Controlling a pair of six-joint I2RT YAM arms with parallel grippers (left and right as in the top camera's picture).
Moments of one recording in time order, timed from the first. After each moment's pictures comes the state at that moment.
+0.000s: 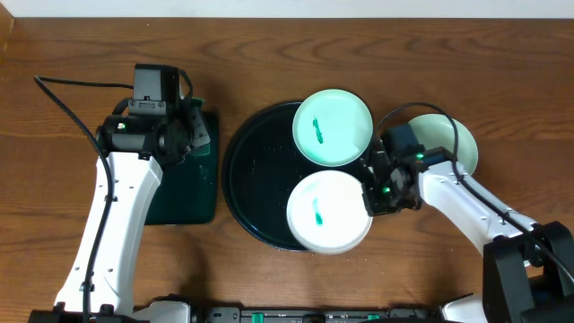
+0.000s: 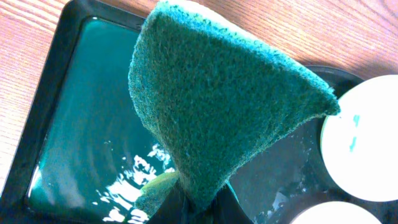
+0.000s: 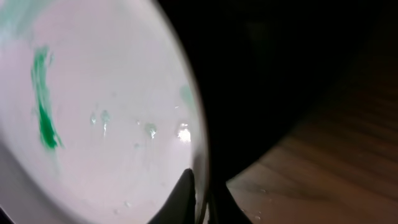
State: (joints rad) left arm -0.06 1.42 1.29 -0.96 0.00 -0.40; right arm 0.33 1.61 0.90 -0.77 -0.29 0.13
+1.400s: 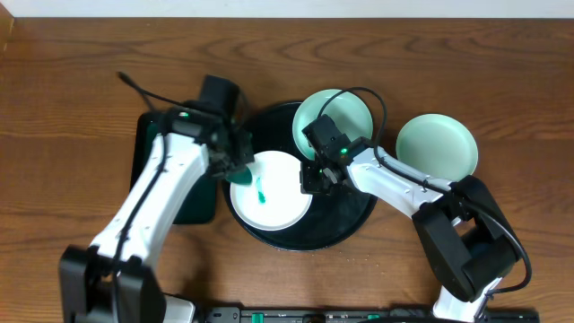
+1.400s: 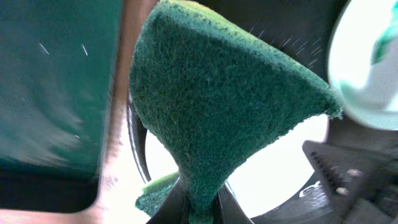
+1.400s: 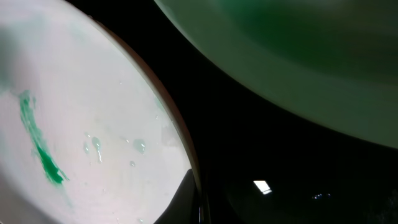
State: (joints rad) left arm -0.27 1.58 1.24 -1.04 0.09 -0.55; right arm 0.63 1.91 1.15 -0.53 -0.23 0.63
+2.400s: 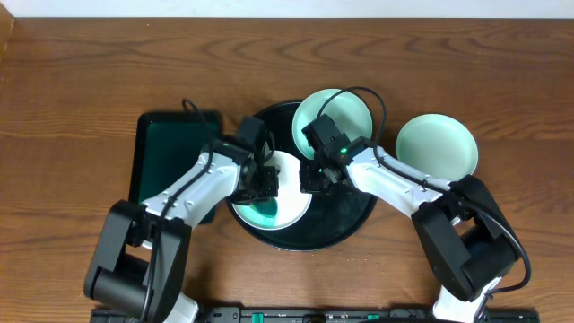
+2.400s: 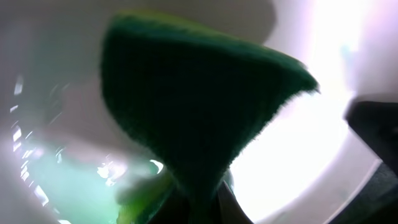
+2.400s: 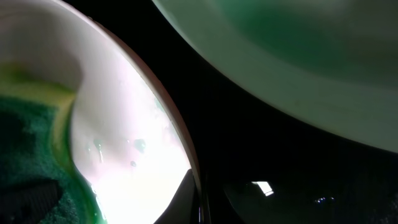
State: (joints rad) left arm -0.39 1.71 0.96 -0.69 0.25 -0.45; right arm 0.63 1.91 1.15 -0.52 -0.23 0.63
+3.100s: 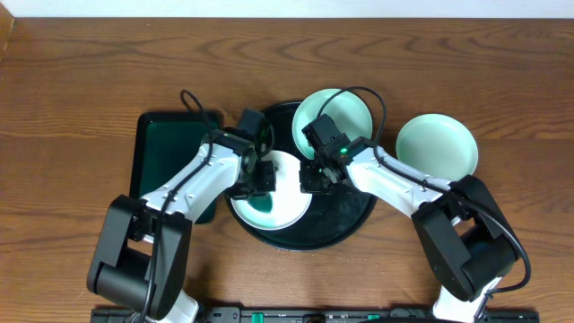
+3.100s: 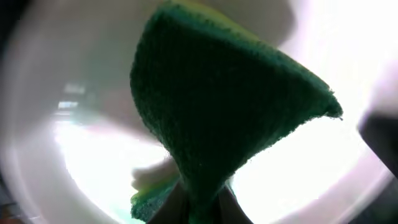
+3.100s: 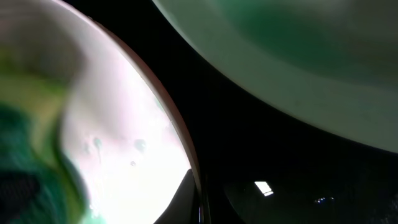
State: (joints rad) left arm -0.38 1.73 1.03 -0.78 0.19 -0.45; right arm 0.63 1.91 1.15 -0.52 -0.23 0.63
